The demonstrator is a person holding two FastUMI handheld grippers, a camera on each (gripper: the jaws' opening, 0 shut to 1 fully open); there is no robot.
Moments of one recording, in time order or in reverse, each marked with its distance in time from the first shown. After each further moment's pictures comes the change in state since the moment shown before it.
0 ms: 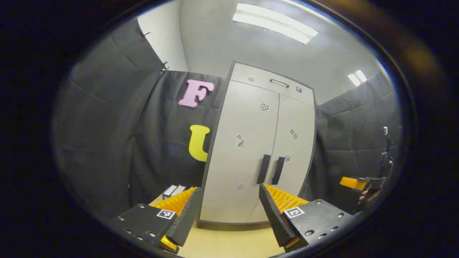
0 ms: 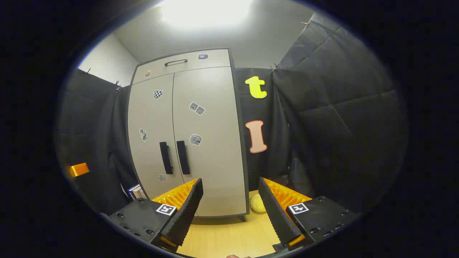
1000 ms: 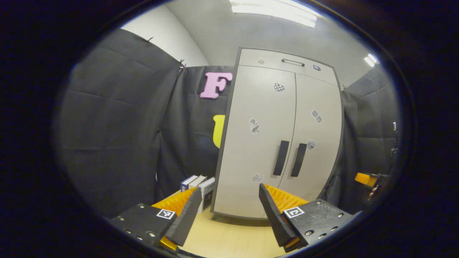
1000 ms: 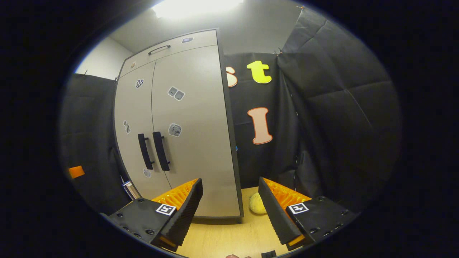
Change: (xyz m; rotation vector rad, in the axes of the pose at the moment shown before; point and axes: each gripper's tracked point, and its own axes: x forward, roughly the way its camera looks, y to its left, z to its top) left arm 0.023 -0.044 -0.031 0.069 0.071 0.323; right arm 0.106 -0.054 -0.025 -0.012 0.103 0.153
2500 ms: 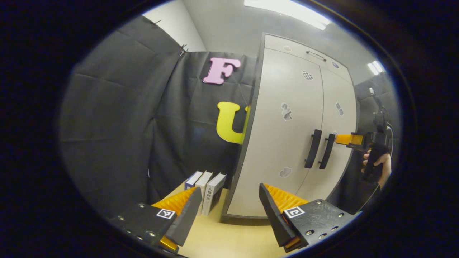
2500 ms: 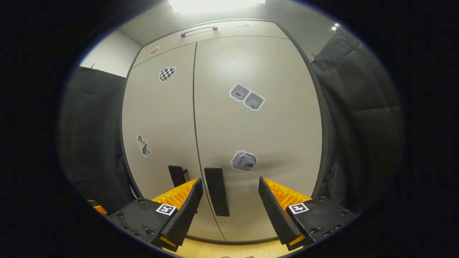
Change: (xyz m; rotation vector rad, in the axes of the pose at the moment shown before) left arm 0.109 0.115 -0.053 -0.037 0.063 -0.138; right arm 0.134 0.200 0.066 -0.041 -0.062 0.039
